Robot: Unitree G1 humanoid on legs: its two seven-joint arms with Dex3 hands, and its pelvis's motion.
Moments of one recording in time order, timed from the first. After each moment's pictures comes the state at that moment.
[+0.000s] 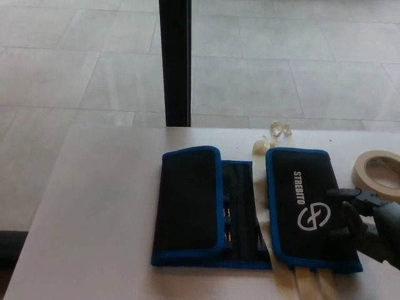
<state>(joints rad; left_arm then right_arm) -0.02 0.65 0.50 1.27 -0.17 -0.14 0.17 -0.18 -0.53 0.11 -0.04 0.17 0.43 0.10</state>
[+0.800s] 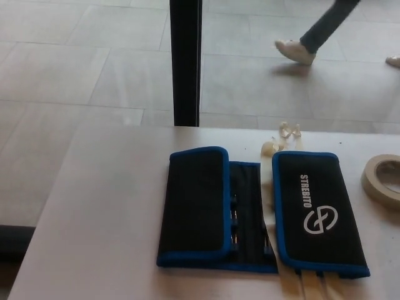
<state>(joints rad) -0.02 0.65 0.50 1.27 -0.17 -0.14 0.17 -0.27 -0.69 -0.54 0.06 0.38 0.62 0.13</state>
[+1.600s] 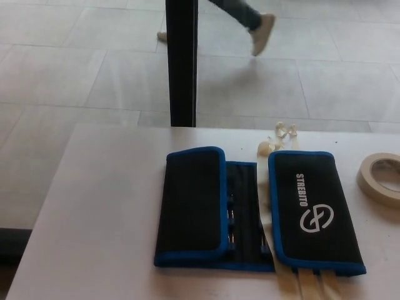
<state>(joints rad) -0.02 0.65 0.50 1.27 -0.17 -0.14 0.17 -0.18 -0.70 -1.01 0.75 0.40 0.36 -0.04</state>
